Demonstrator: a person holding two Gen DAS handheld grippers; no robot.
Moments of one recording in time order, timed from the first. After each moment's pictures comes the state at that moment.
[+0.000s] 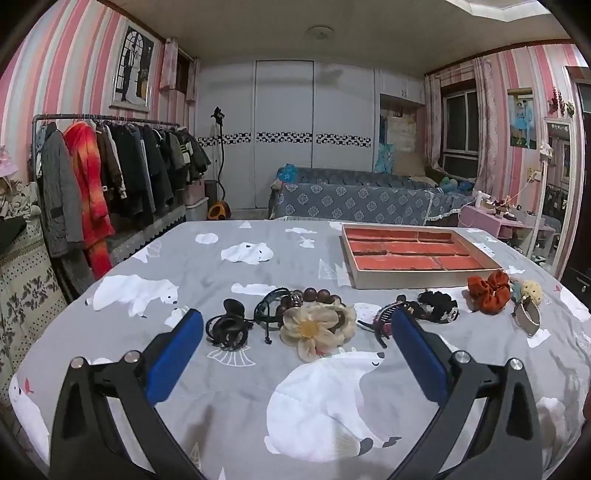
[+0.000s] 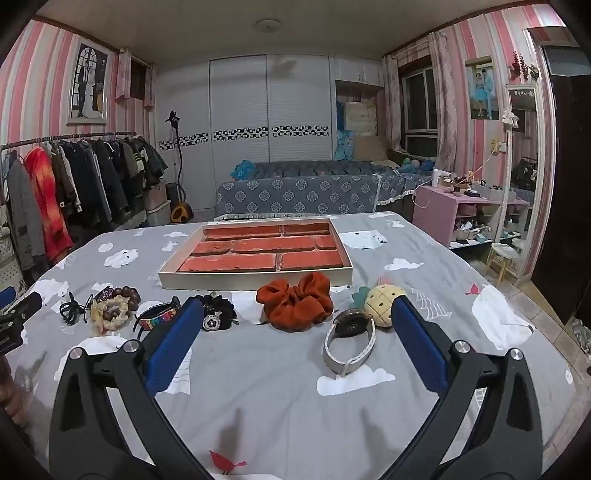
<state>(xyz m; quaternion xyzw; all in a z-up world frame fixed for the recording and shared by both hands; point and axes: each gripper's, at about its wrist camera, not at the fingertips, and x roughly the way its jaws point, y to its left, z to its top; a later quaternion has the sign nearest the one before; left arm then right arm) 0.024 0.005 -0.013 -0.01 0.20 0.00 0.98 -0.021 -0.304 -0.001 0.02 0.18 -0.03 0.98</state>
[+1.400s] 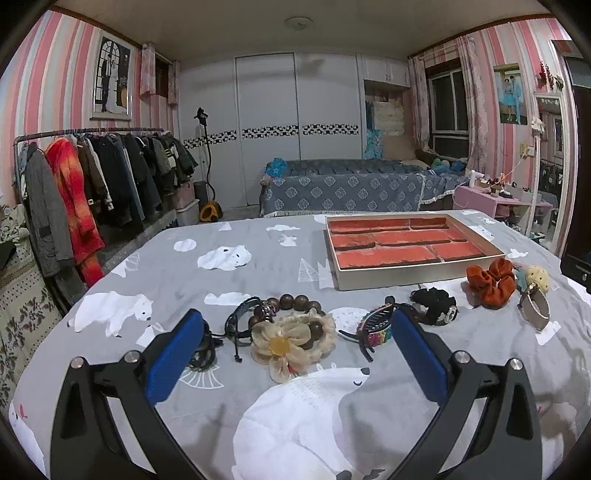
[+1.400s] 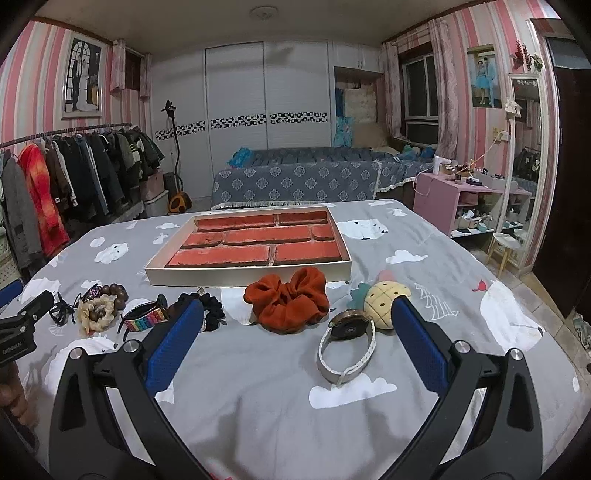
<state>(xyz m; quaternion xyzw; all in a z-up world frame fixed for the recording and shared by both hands) 0.061 -0.029 -0.010 0.01 0.20 -0.02 0.98 0.008 -0.317 -0.004 0.02 0.20 -0.03 0.98</state>
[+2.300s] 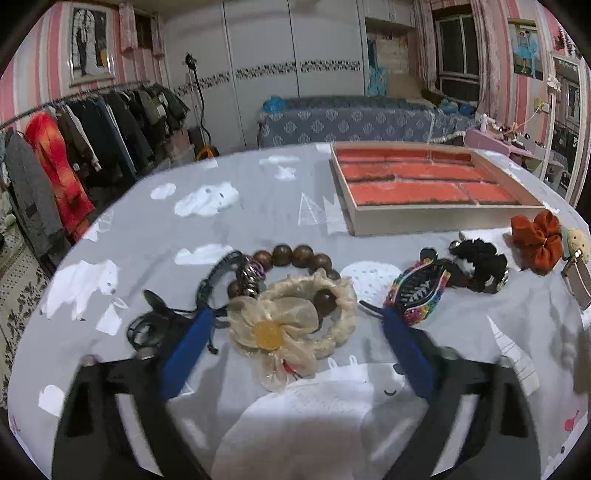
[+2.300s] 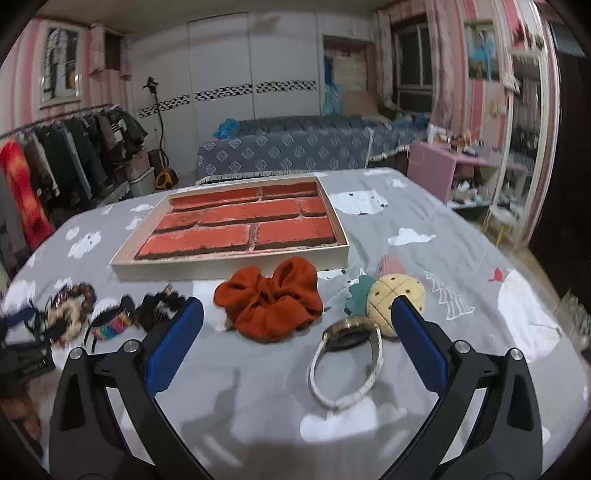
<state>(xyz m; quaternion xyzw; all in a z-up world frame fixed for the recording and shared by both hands) 0.144 -0.033 -0.065 0.03 0.35 -0.02 0.93 0.074 -0.334 -0.018 0.04 0.27 -0.05 0.96</state>
